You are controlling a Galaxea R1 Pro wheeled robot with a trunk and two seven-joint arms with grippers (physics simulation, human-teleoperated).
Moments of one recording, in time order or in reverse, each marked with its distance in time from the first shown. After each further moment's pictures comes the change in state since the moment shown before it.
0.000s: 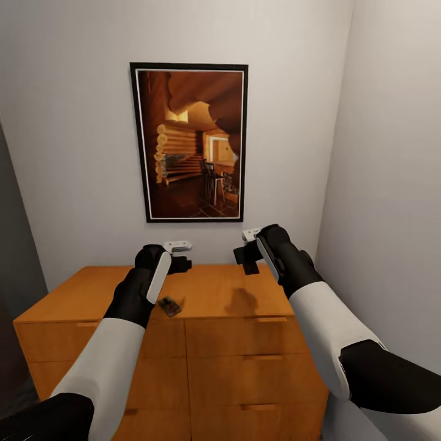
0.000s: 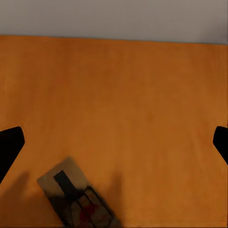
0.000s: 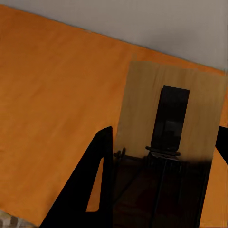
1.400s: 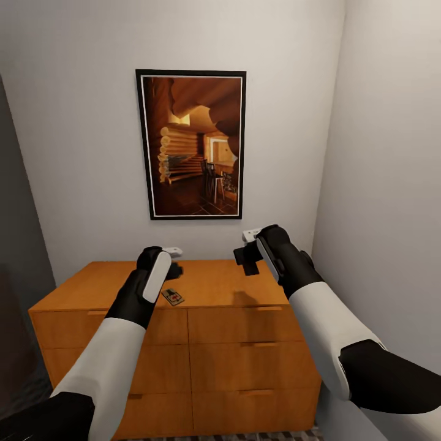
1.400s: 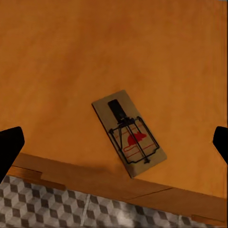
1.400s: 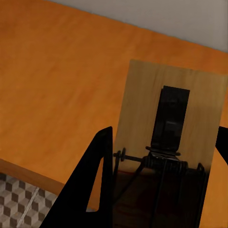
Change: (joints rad) left arm 0.000 0.000 0.001 0.039 0.274 -0.010 0.426; right arm 0.000 0.000 0.000 0.008 -0.003 0.000 -0.001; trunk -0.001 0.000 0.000
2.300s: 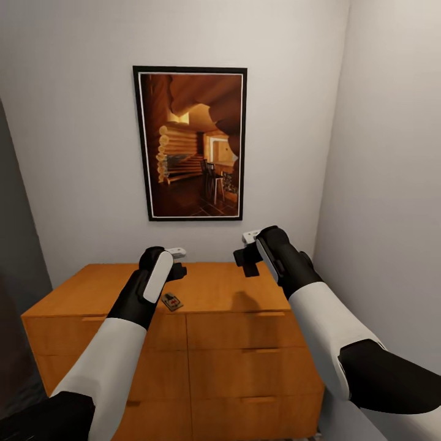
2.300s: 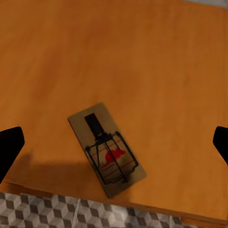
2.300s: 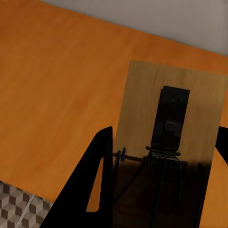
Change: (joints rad) left arm 0.000 0.000 -0.027 0.000 0.057 0.000 0.001; right arm 0.000 0.002 0.000 0.013 0.000 0.000 -0.002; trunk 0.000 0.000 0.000
